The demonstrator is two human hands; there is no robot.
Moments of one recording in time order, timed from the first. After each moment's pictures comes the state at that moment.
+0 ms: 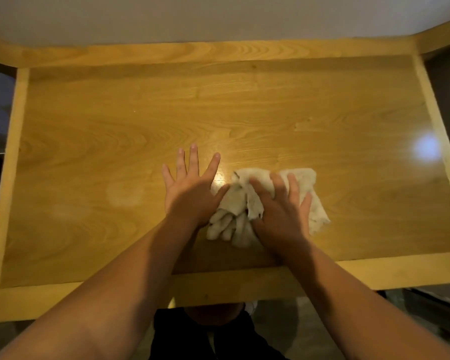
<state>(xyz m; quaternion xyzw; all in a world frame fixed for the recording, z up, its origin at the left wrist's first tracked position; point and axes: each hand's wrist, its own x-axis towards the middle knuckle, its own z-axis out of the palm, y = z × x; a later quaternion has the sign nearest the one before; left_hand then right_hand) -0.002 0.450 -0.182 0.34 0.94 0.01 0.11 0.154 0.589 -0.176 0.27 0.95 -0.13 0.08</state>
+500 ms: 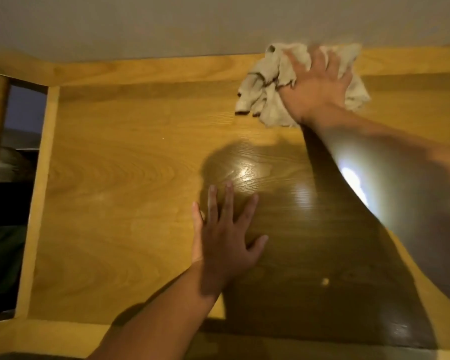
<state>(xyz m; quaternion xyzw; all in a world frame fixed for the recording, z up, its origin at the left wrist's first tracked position) -0.007 0.456 -0.186 0.33 0.94 0.06 0.11 -0.150 0.759 -0.189 0.29 0.95 -0.06 0.05</state>
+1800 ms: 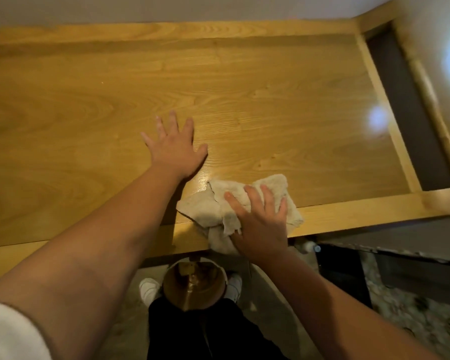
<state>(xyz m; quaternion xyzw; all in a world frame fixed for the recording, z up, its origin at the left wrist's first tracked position) 0.015 0.483 -0.177 0.30 0.94 0.01 0.15 0.268 0.543 -0.163 0.22 0.97 -0.10 0.07</state>
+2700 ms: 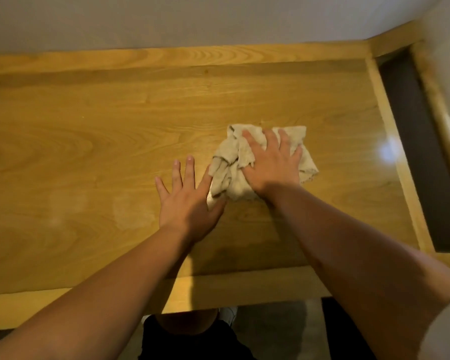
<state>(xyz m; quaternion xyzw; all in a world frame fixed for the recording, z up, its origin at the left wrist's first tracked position) 0.065 0.529 -0.184 0.33 0.93 0.03 0.14 0.114 0.739 -0.184 0.28 0.95 -0.08 0.07</state>
